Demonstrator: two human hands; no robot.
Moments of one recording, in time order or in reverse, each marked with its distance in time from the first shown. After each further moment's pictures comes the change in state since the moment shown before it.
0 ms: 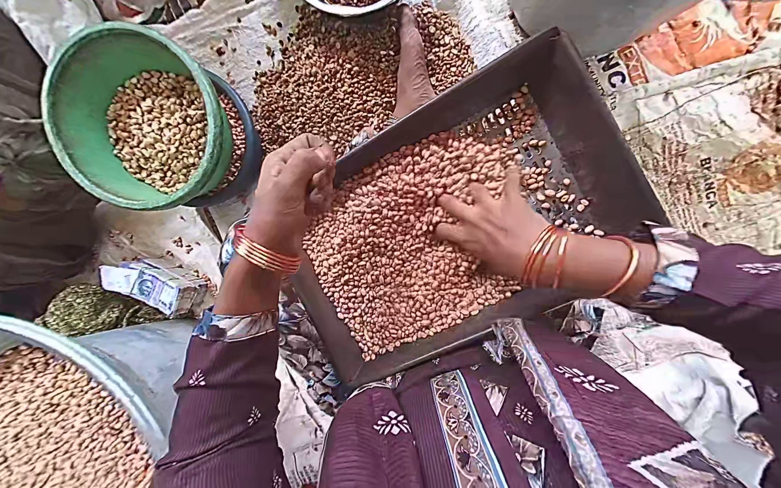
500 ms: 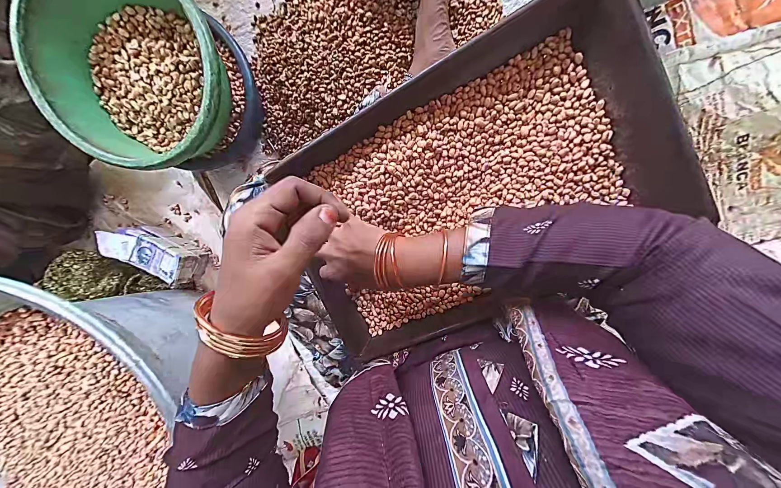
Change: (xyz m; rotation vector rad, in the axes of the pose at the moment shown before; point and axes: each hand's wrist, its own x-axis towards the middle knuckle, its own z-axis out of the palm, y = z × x) left_hand -0.103 0.020 0.003 0.352 0.025 0.138; right_hand 0.102 -0.136 -0.019 -0.044 0.142 -0.645
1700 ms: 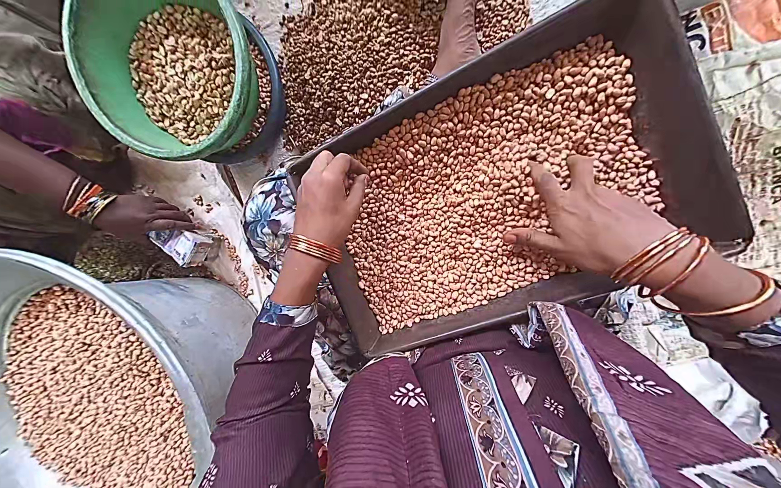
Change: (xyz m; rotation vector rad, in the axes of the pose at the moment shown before) left_hand 0.050 -0.080 0.016 0.767 0.109 -0.072; right_hand -0.205 0.036 0.033 0.324 0.050 1.097
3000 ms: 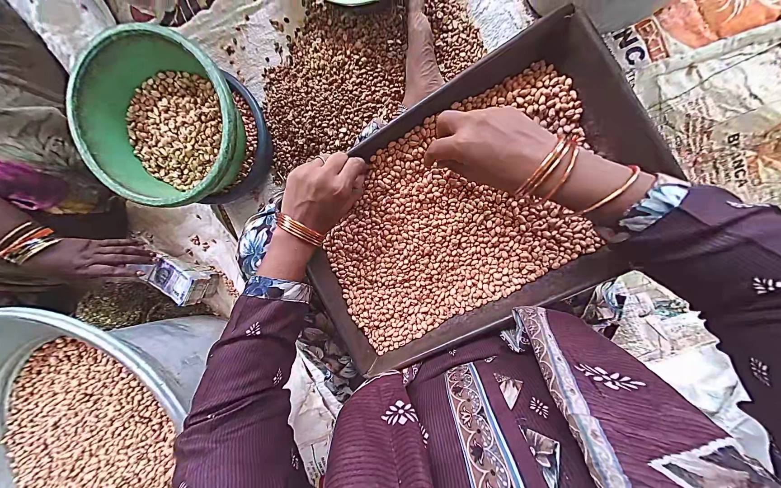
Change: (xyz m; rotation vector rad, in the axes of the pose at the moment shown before) left_hand 0.056 -0.015 0.012 0.386 0.170 0.623; right_hand 0.088 -0.030 -0.051 -0.075 0.360 -0.676
